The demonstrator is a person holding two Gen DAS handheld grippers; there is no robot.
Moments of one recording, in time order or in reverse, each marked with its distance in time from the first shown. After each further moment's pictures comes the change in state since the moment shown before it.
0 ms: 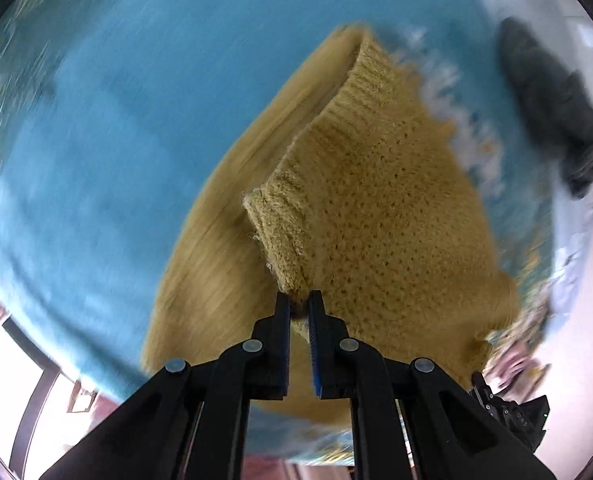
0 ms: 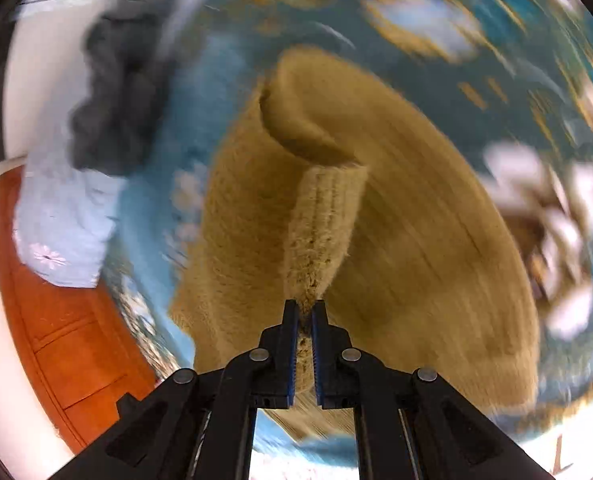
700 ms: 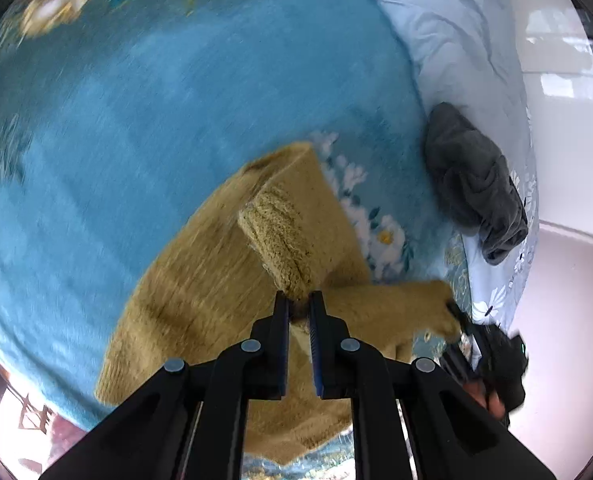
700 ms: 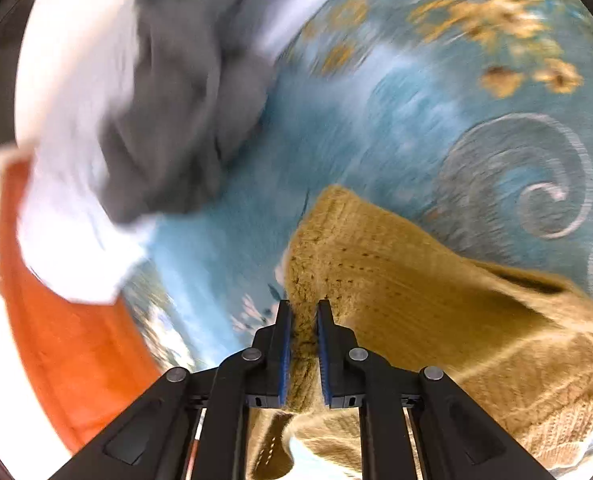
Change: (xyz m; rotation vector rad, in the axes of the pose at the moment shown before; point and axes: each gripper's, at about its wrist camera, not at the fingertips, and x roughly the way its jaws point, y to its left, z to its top) left arm -0.080 -0.068 0.074 -0.033 -0.161 -0.252; right arm 0.045 0.158 0.125 -0.051 -0.053 0.106
